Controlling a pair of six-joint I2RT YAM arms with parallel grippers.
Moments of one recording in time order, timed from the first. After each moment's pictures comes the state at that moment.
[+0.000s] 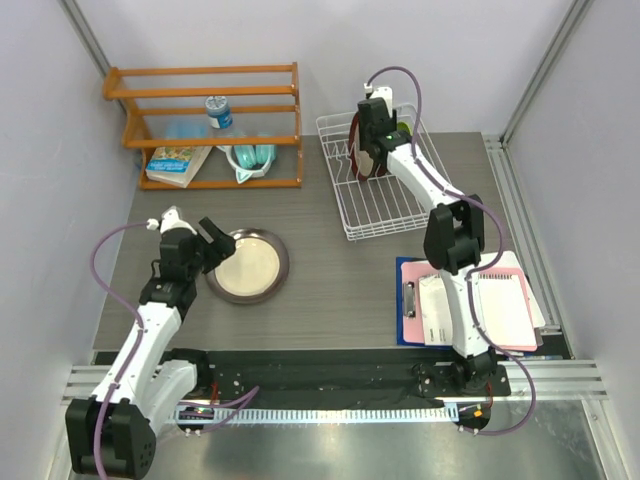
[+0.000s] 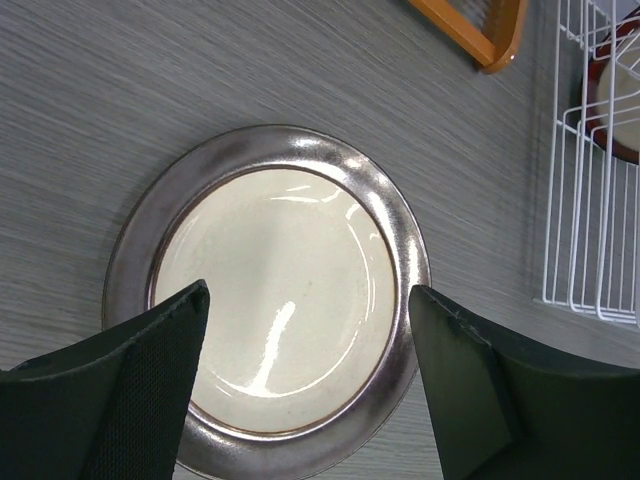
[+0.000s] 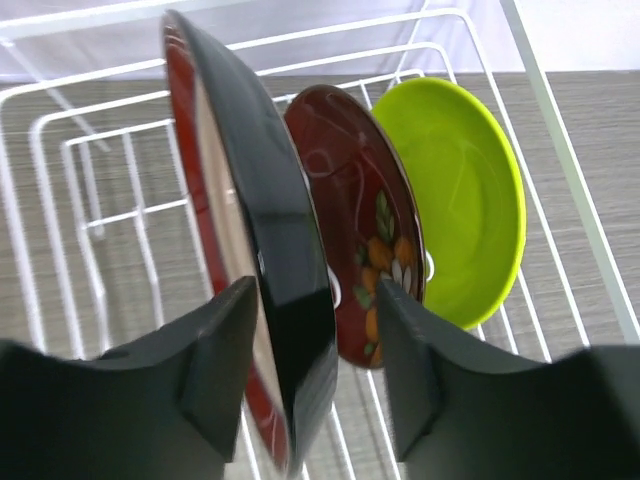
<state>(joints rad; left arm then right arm) -0.08 0.86 0.54 -0.21 -0.05 -0.64 0.39 2.29 2.16 -0.43 0.47 0.15</state>
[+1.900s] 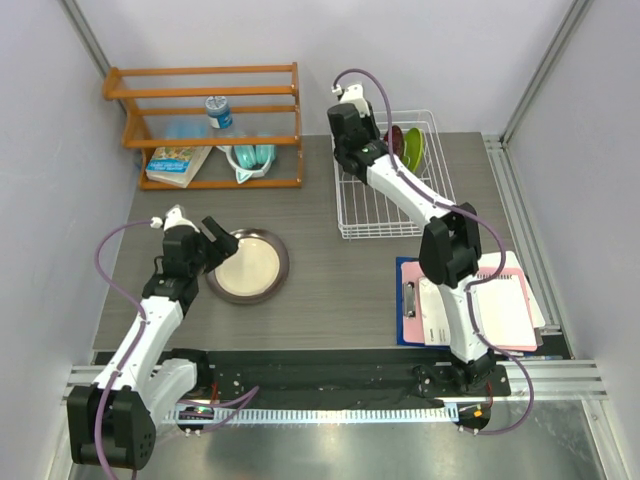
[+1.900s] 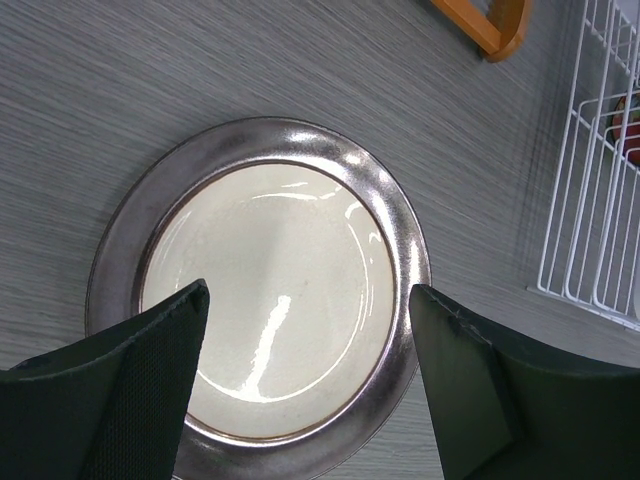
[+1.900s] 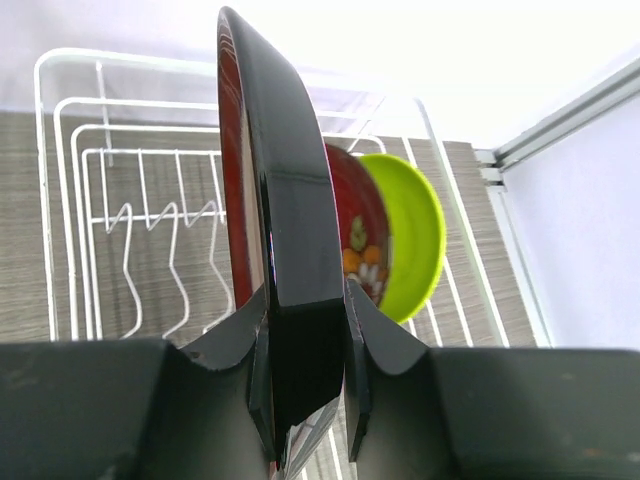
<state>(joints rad) -0.08 0.92 0.54 -0.18 -0.02 -0.65 0.54 2.21 2.09 -0.29 0.87 -0.11</state>
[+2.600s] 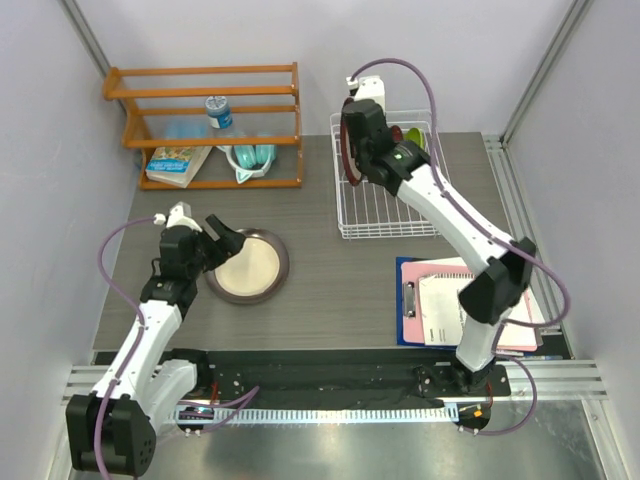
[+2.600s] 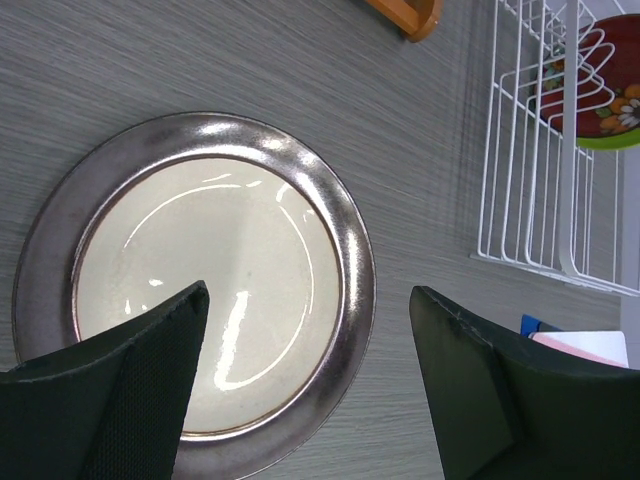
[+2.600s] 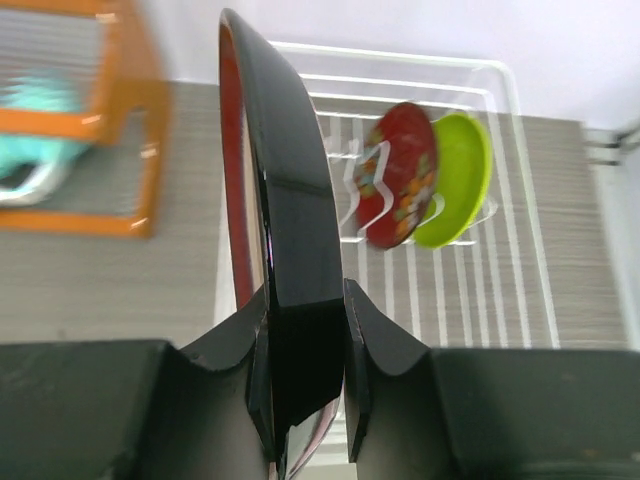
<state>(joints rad) -0.08 0.88 0.54 -0.15 0.10 -0.66 0.63 1.83 1.94 -0.55 0.67 0.13</state>
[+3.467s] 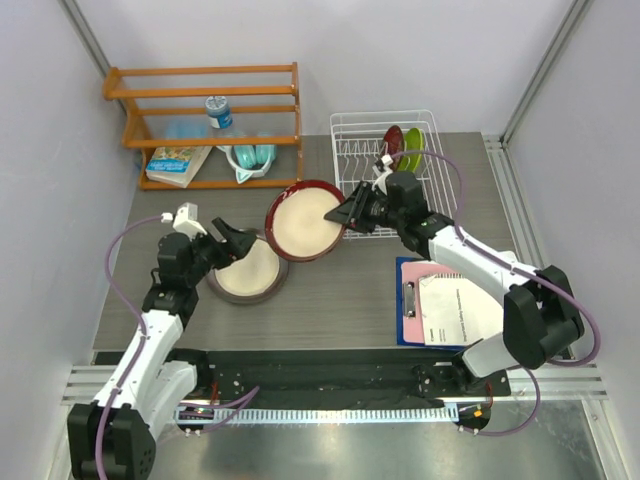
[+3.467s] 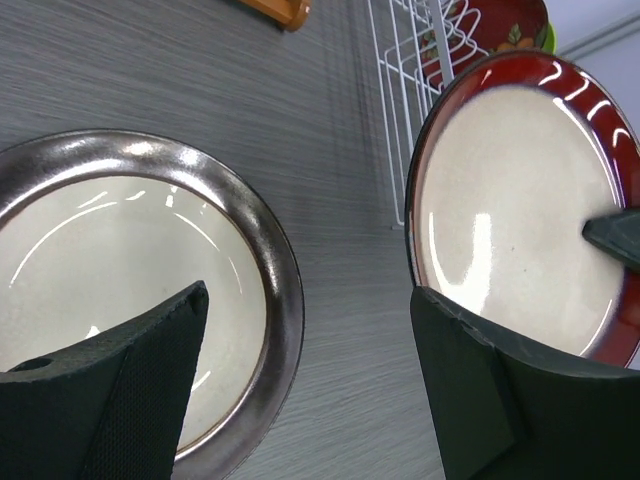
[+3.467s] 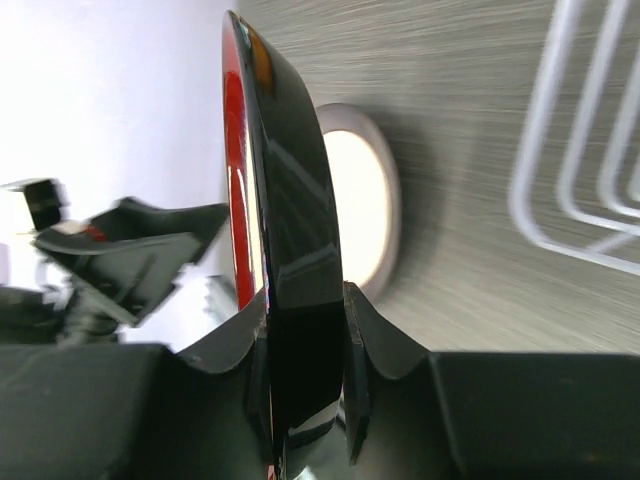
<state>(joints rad) -0.09 0.81 0.47 0.02 0.29 -0.65 0.51 1.45 1.03 -0.01 -0.37 0.90</state>
